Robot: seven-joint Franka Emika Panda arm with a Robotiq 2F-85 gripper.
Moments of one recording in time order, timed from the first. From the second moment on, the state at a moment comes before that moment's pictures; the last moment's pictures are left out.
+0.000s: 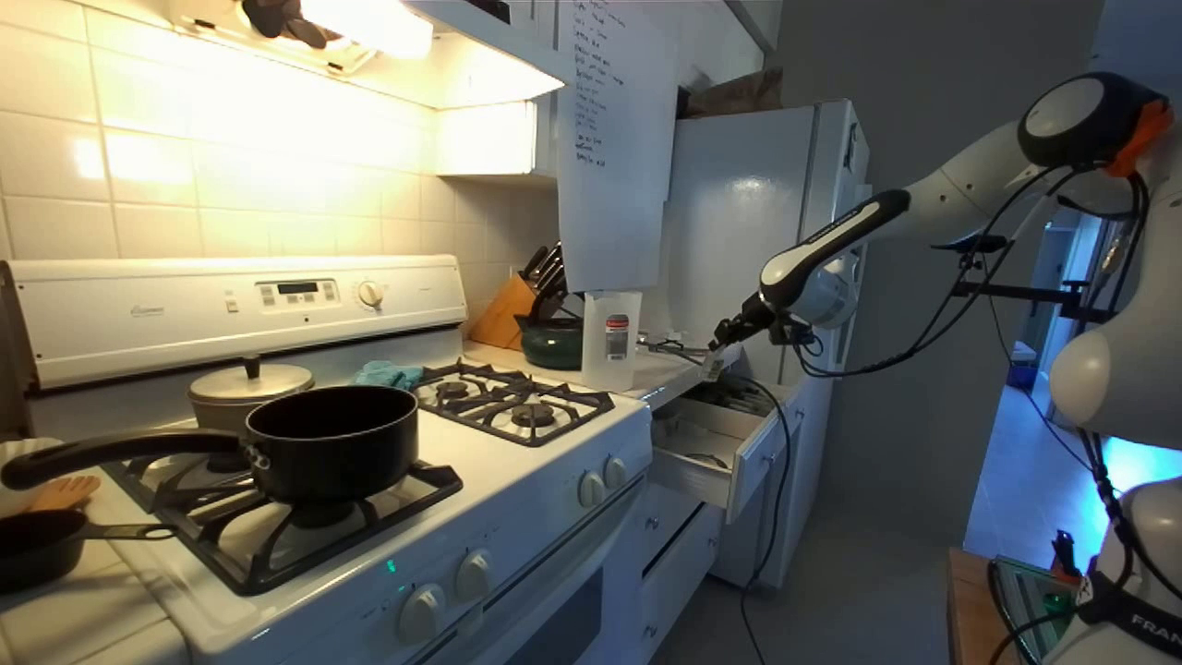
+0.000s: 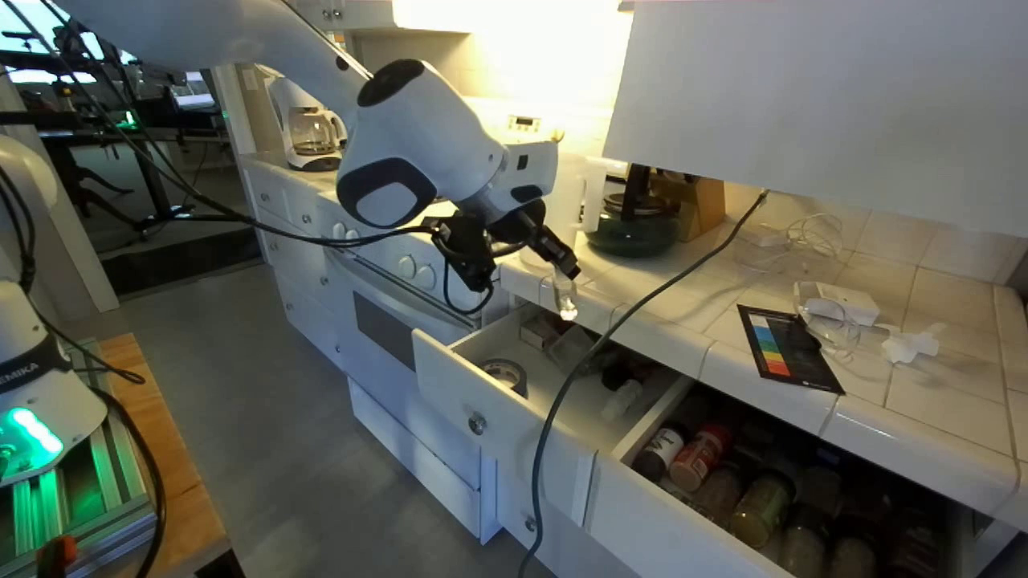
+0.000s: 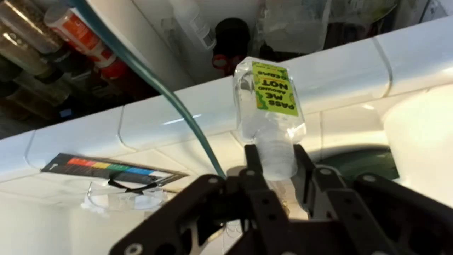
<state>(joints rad) -1.45 0.54 0.84 -2.06 0.03 3.14 -0.51</state>
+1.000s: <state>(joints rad) -1.41 0.51 0.83 -1.84 0.03 3.01 -0.49</state>
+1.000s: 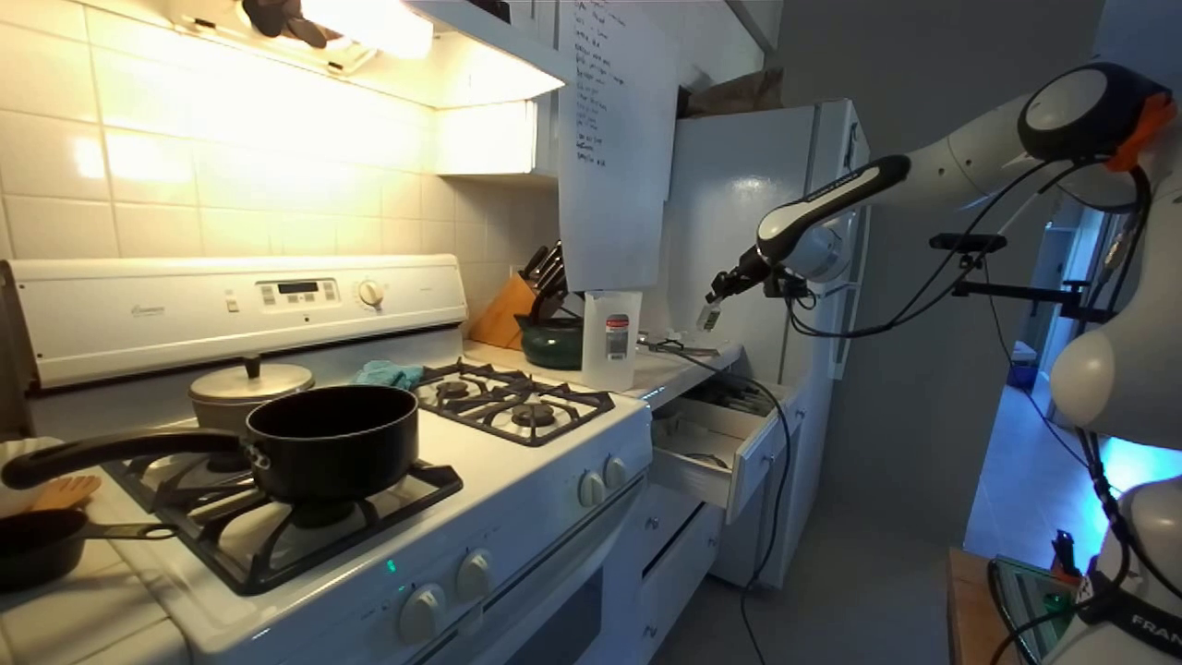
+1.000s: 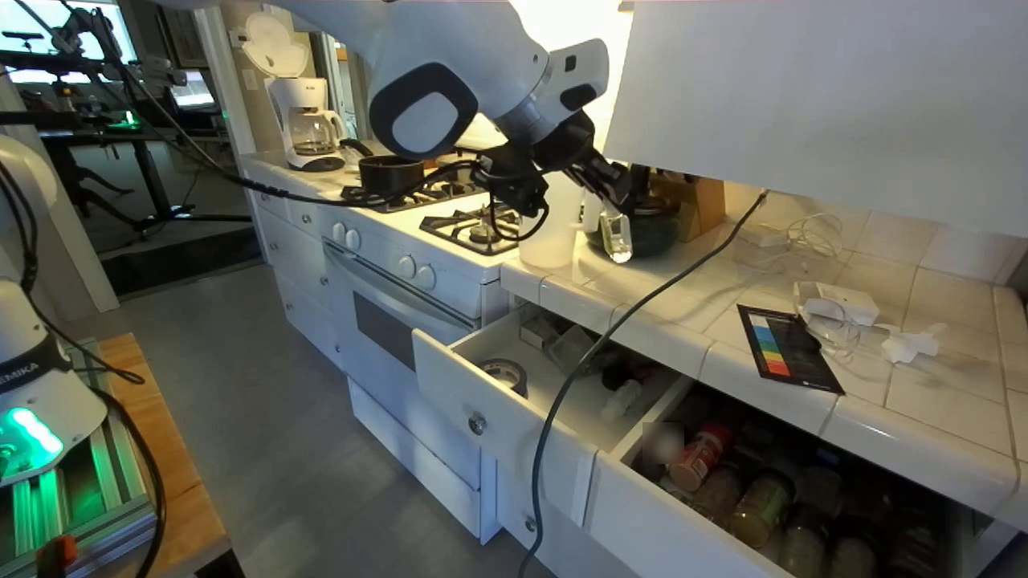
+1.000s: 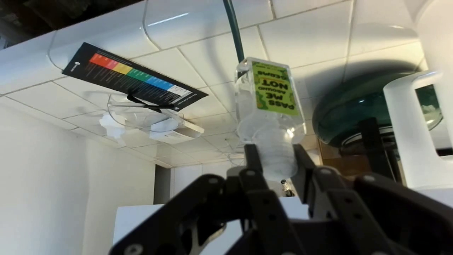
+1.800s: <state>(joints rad) -0.94 0.64 0.43 -1.46 0.04 2.72 -0.44</state>
